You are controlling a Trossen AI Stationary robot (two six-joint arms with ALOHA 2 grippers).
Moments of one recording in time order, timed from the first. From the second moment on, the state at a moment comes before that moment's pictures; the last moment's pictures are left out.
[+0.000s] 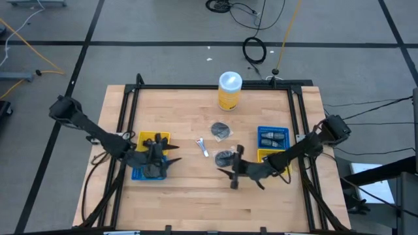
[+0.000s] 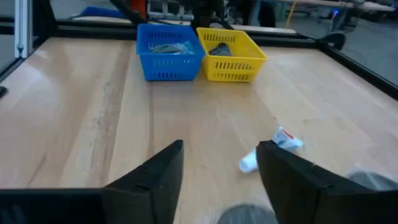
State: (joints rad) left arm -0.56 1.07 0.35 0.35 -0.74 -0.19; right arm 0.46 1.70 0.67 0.68 0.64 0.14
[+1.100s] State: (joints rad) left arm -0.47 1.44 0.35 0.78 -0.72 -0.19; right arm 0.13 2.10 1.11 0.24 0.41 0.33
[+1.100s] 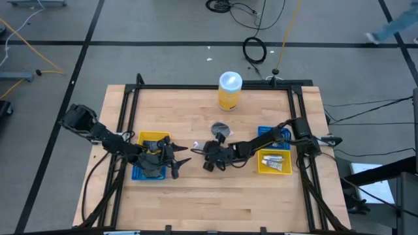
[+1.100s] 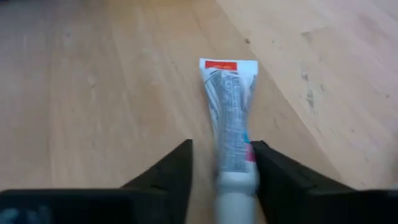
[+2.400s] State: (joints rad) left arm -0.47 1.44 0.35 0.77 -0.67 -0.20; right arm 0.72 1.16 0.77 -1.16 0.23 1.11
